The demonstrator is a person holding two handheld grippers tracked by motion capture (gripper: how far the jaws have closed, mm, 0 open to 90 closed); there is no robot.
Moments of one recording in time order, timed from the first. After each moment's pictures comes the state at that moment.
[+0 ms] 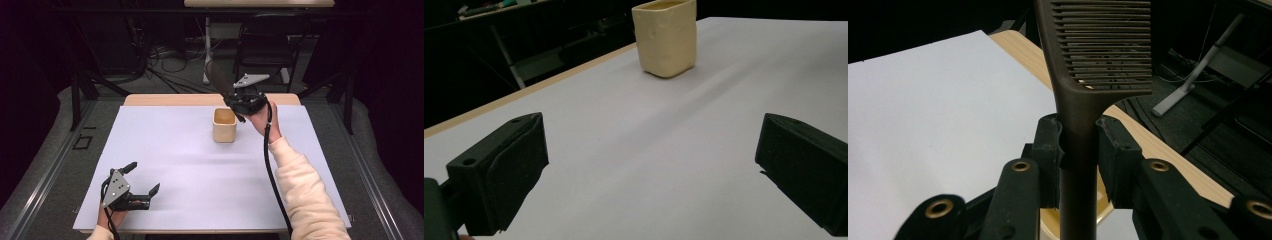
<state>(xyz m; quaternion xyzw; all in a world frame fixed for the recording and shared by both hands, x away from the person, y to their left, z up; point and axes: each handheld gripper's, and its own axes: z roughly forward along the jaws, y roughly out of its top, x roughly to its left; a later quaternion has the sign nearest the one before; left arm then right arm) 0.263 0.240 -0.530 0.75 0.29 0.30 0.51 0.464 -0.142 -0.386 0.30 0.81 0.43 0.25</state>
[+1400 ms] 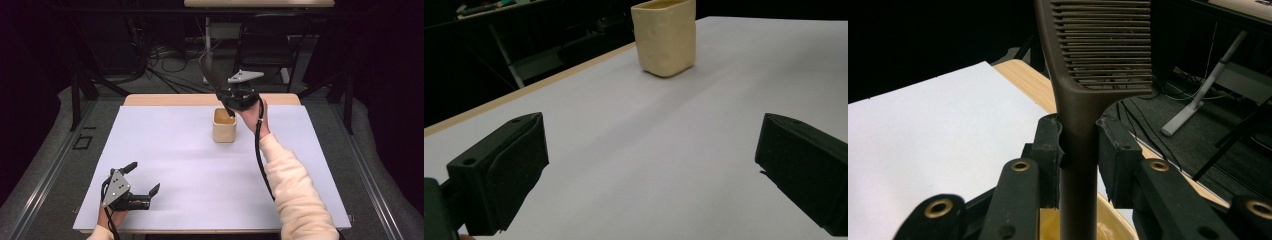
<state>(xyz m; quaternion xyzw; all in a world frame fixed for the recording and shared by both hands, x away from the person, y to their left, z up) 0.264 0.240 -0.531 0.75 0.29 0.30 0.51 0.484 -0.126 -0.393 0.31 0.79 0.48 0.24</state>
